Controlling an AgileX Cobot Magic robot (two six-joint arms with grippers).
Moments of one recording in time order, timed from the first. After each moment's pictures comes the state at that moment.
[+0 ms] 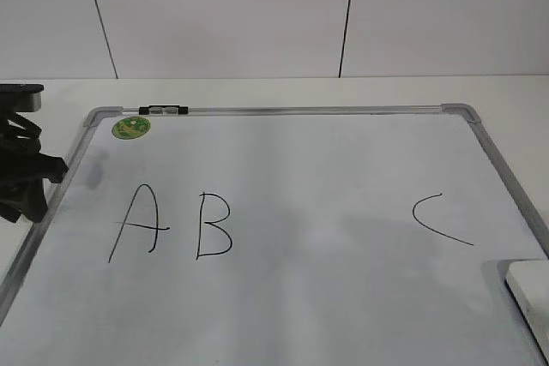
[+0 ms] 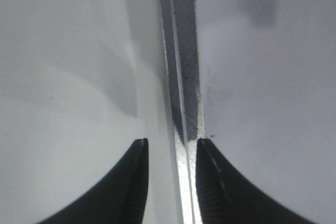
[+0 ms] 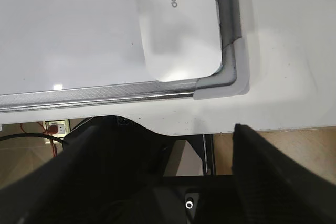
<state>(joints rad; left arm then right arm) -0.10 1.81 -1.09 -0.07 0.80 0.00 0.01 0.57 -0.54 0.12 1.25 0.09</state>
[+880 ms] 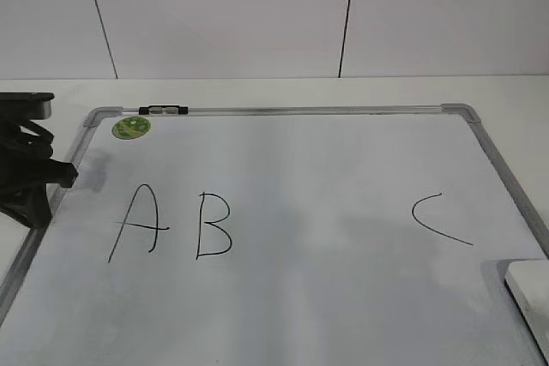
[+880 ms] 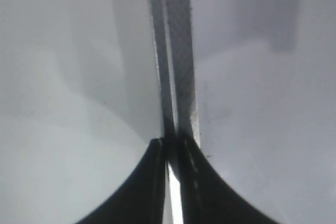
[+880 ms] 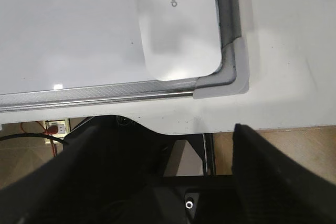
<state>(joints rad) -0.10 1.87 -1.11 -0.07 0.78 0.00 0.01 0.57 -0.54 0.12 1.25 0.09</state>
